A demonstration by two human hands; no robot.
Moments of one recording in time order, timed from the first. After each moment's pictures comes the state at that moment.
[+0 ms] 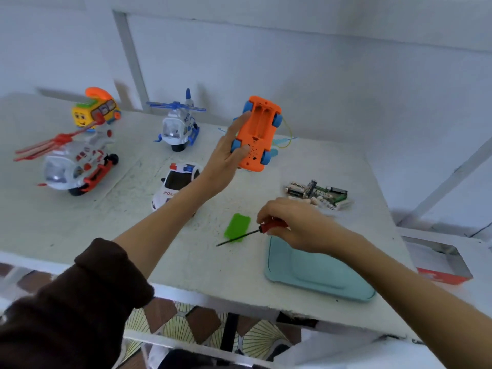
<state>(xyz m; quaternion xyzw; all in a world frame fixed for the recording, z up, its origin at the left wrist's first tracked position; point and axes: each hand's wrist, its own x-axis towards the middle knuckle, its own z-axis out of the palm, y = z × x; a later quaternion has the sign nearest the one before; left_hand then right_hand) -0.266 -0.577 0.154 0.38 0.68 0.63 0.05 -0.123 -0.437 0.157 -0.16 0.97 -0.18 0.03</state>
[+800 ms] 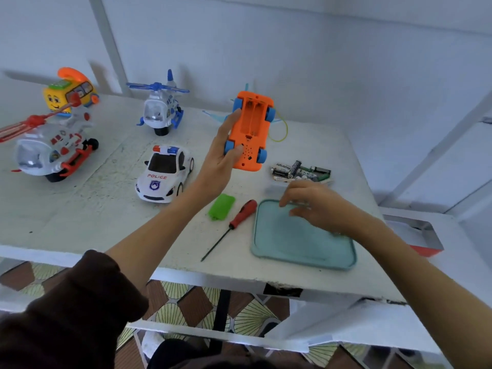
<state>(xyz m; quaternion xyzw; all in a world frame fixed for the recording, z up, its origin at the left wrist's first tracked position) -0.224 -0.579 0.131 0.35 0.65 0.67 0.04 -0.099 -0.394 0.143 -0.11 0.97 -0.20 -0.01</state>
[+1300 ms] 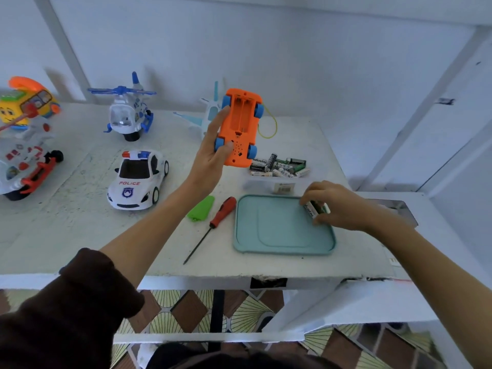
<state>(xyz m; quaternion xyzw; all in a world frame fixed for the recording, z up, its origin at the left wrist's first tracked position) -0.218 -0.550 0.131 0.38 0.62 0.68 0.08 -0.051 -0.338 0.135 0.01 0.99 -0.12 0.07</state>
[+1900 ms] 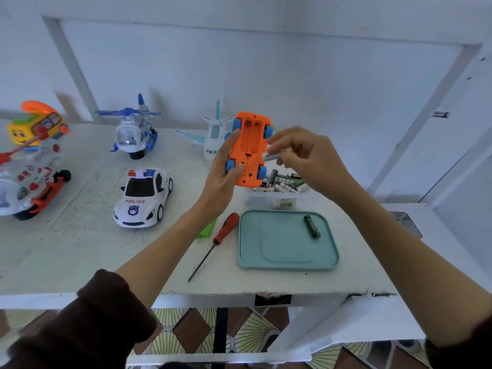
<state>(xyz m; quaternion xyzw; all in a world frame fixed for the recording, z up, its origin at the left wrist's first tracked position) -0.210 -0.540 0.126 0.39 0.62 0.68 0.08 -0.101 -0.401 0.210 0.01 0.85 -0.46 -0.24</state>
